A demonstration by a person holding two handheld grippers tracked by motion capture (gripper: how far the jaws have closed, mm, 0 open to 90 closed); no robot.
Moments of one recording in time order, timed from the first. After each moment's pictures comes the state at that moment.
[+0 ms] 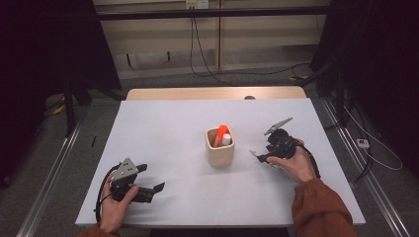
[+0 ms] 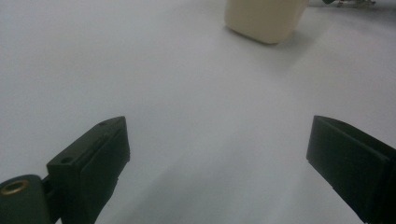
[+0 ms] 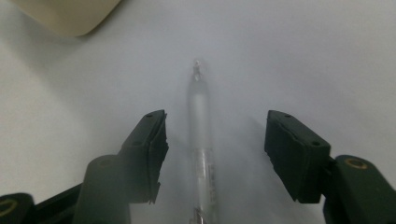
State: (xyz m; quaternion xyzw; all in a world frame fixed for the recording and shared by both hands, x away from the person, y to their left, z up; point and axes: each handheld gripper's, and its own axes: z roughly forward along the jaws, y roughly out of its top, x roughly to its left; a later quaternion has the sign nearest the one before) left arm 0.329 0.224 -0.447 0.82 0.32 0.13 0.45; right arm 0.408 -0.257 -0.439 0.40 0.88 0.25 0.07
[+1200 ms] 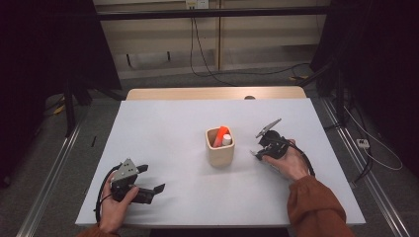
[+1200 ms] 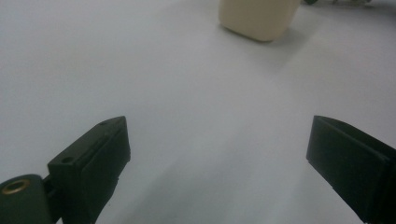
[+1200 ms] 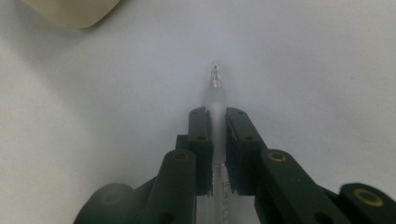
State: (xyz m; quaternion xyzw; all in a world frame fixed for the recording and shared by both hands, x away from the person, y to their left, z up) left arm 0.328 0.224 -0.447 0.83 0.30 0.13 0.45; right arm 0.407 -0.238 -0.439 0.39 0.89 0.21 0.08
